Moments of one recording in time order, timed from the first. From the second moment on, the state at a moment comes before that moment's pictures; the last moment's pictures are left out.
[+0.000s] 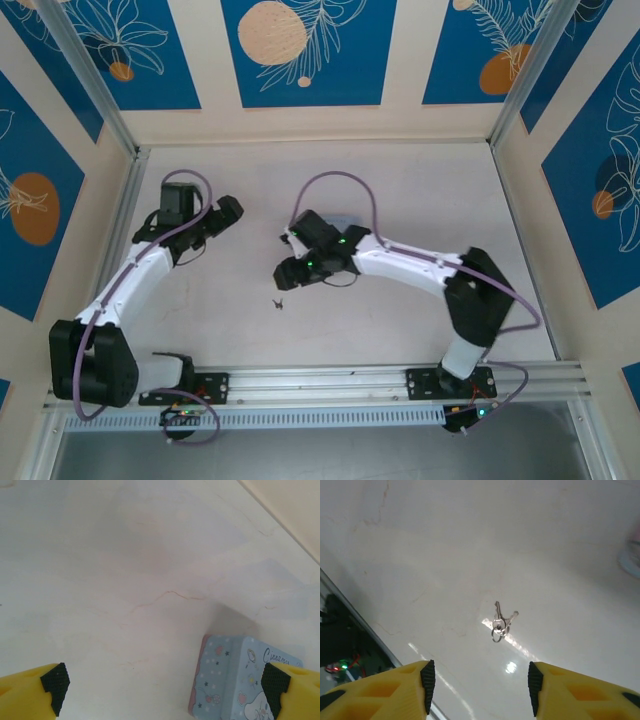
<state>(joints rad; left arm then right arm) -0.12 1.26 0.93 -0.44 0.17 -0.70 0.92 1.74 1.28 -0.57 -0.30 0.51</state>
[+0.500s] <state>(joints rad) -0.01 1.18 0.90 -0.48 0.25 -0.68 0.96 2.09 1.57 -0.73 -0.30 0.37</state>
